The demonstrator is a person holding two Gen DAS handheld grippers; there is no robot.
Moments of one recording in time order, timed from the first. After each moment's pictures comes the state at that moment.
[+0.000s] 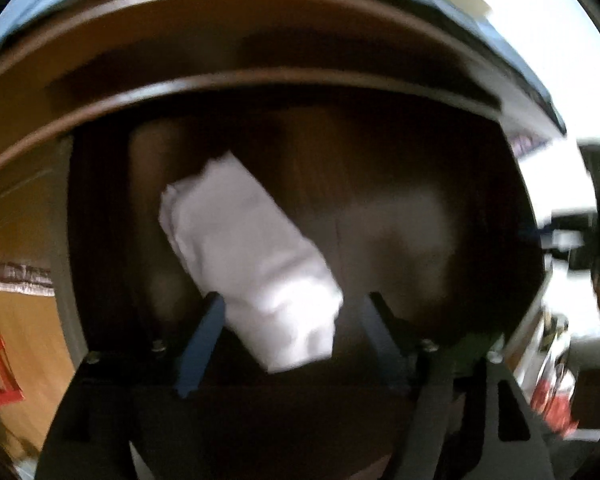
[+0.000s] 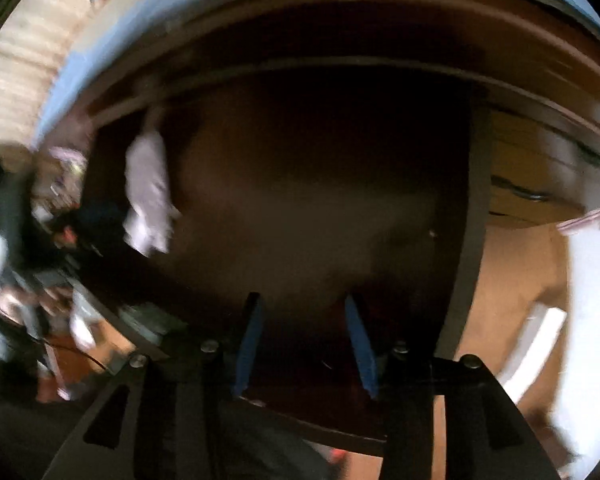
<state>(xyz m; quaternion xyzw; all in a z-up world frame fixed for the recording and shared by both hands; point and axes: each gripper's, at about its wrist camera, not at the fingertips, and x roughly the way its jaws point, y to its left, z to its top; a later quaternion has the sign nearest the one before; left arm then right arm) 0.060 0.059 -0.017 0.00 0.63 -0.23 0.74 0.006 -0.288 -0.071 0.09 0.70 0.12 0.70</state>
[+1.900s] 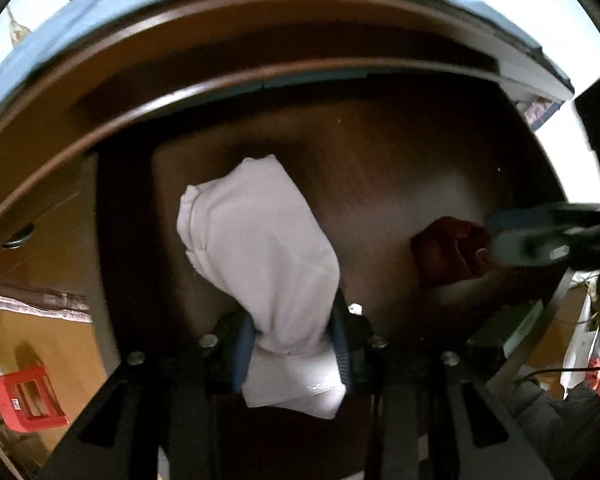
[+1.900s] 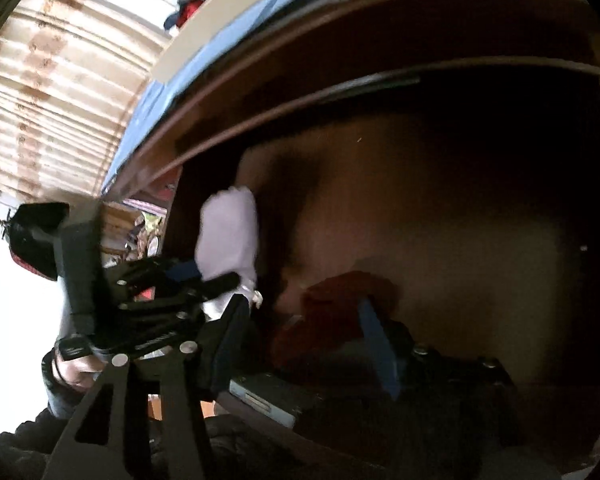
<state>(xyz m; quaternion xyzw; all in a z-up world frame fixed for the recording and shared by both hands) 0.043 0.055 0.002 0.10 0.58 -0.22 0.78 0.023 -0.227 -0.076 0.24 0.58 0.19 0.75</state>
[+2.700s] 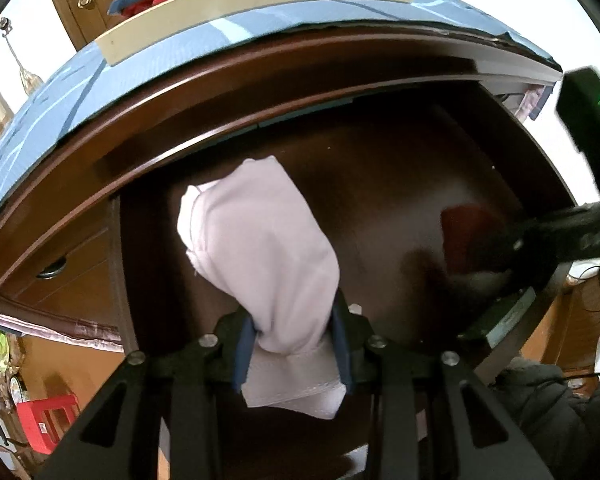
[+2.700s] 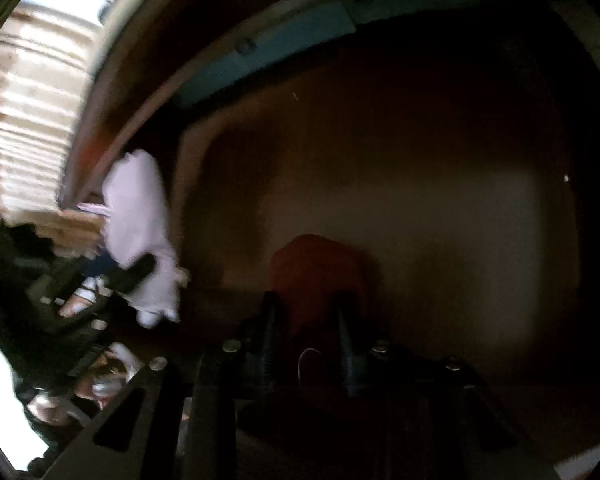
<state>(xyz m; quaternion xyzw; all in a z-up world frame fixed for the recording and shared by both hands) 0.004 -0.021 -0.037 0.16 0.52 -0.21 0.82 0.009 -0.233 -0.106 0.25 0.61 0.12 0.74</state>
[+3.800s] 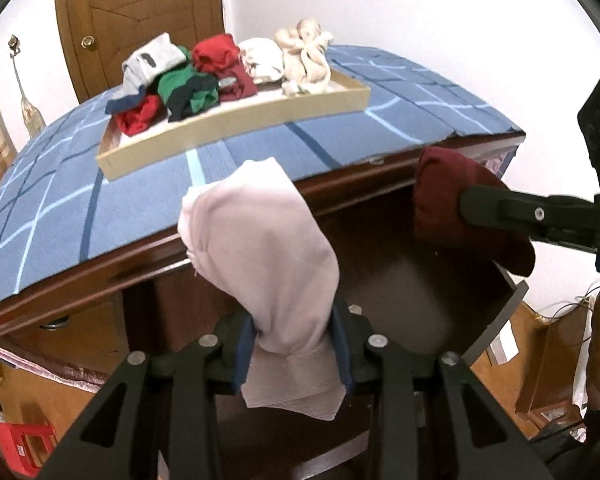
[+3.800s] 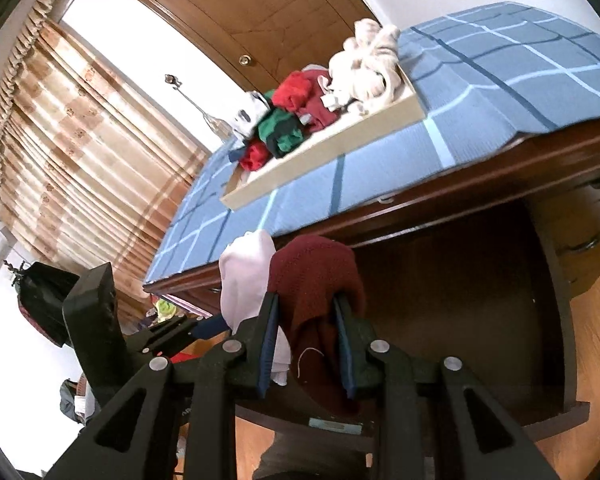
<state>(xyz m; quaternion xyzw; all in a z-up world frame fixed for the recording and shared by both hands) 0.008 -0.056 0.030 0.10 0.43 -0.25 0.86 -0.030 -0.251 0.030 0.29 0.40 0.14 0.86</state>
